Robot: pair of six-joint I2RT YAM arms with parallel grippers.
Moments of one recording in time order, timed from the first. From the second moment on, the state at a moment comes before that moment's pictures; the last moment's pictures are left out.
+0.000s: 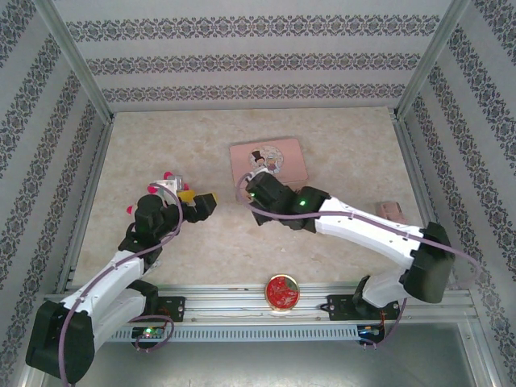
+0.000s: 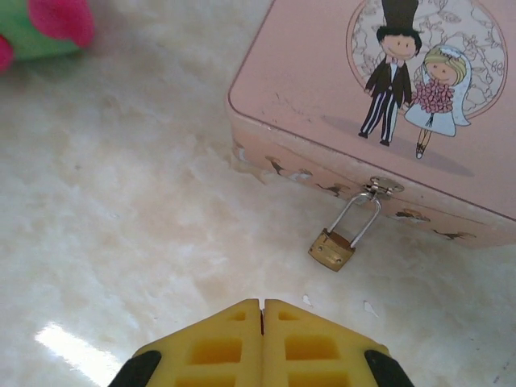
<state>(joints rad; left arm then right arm) -0.27 0.88 0.31 0.36 0.36 -0.52 0.97 1.42 1.21 -0.70 0.29 0.37</state>
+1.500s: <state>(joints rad) -0.71 1.47 0.42 1.14 0.35 -0.05 0.75 1.14 0.99 -0.33 -0.19 0.82</state>
